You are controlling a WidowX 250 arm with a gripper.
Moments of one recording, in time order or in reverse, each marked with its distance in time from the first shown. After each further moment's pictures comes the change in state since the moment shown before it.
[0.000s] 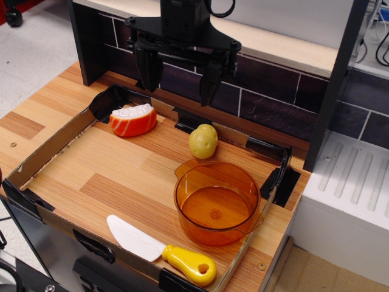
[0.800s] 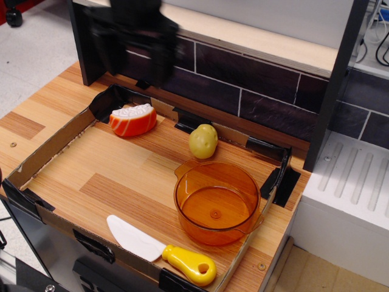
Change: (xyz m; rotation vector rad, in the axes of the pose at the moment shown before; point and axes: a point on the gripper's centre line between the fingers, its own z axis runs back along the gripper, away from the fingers) arm 0.021 0.060 -0.008 -0.107 -0.023 -0.186
